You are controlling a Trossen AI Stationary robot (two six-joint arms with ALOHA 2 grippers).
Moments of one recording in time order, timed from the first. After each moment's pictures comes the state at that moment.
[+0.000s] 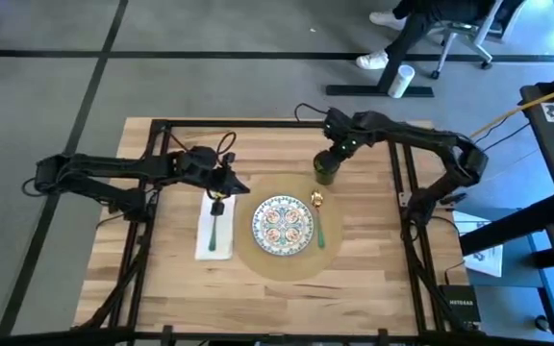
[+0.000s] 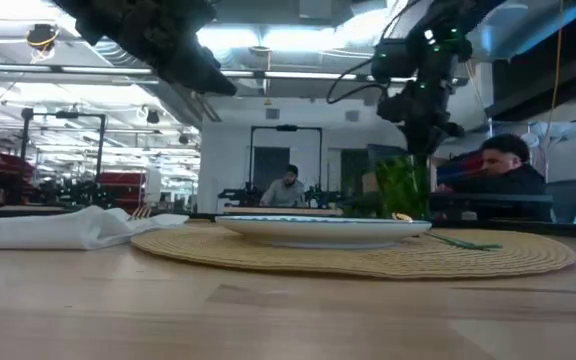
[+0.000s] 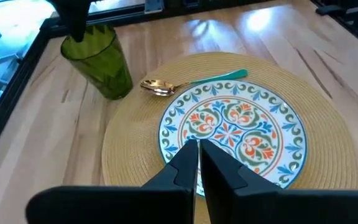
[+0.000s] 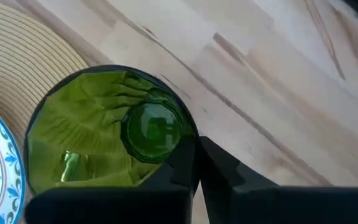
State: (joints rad) left arm 0.18 1.14 0.71 -0.09 0.18 0.29; right arm -0.56 1.52 1.12 -0.90 0.01 0.36
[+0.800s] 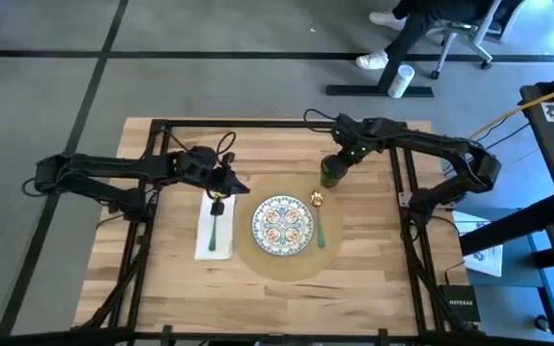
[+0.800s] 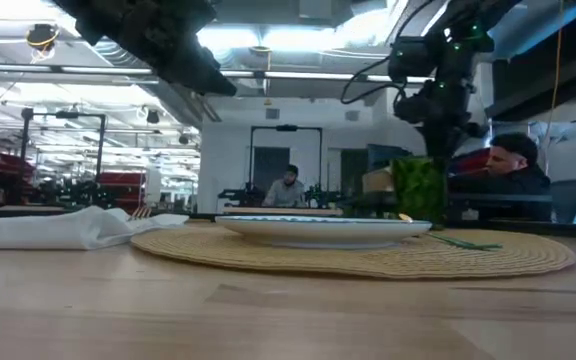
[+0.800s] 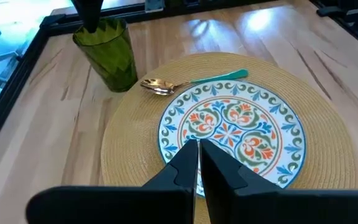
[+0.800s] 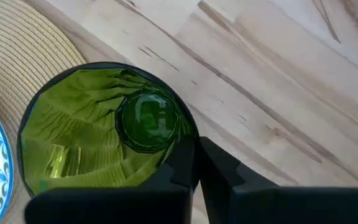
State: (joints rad) left arm 0.18 1.14 0.71 -0.09 0.18 0.28; right arm -0.56 1.44 1.03 -0.94 0.02 0.39
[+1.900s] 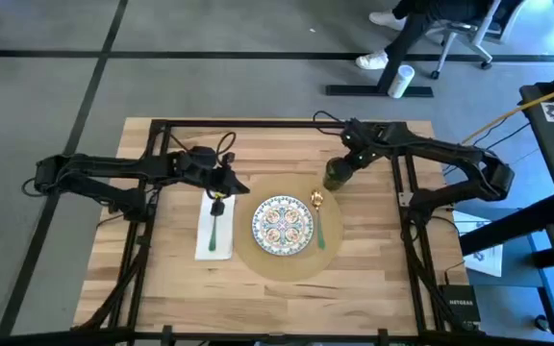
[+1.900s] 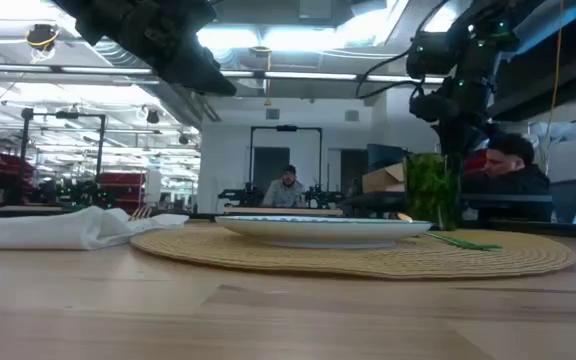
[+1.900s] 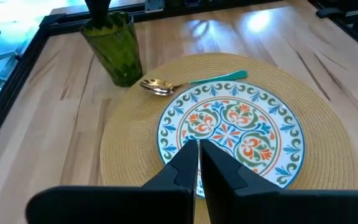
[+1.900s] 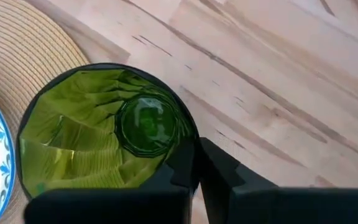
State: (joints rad) left arm 0.18 1.14 0.71 -0.09 0.18 0.27; right arm -0.56 1.31 0.91 -0.87 0.01 0.45
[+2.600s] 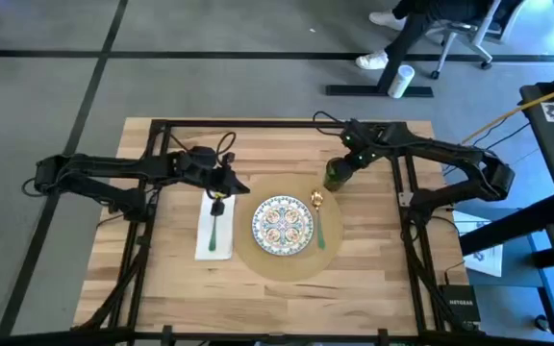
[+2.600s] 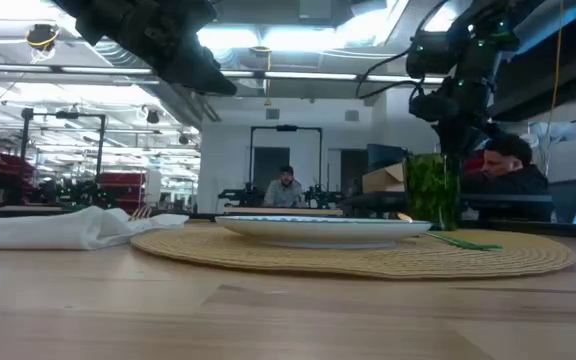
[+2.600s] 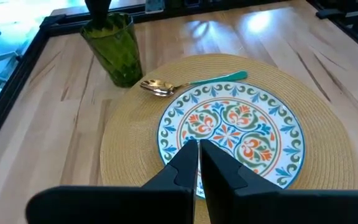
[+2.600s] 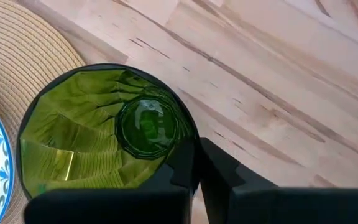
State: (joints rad) left arm 0.18 1.14 0.71 -0.09 0.18 0.27; right arm -0.56 1.31 0.91 -0.87 0.02 0.46
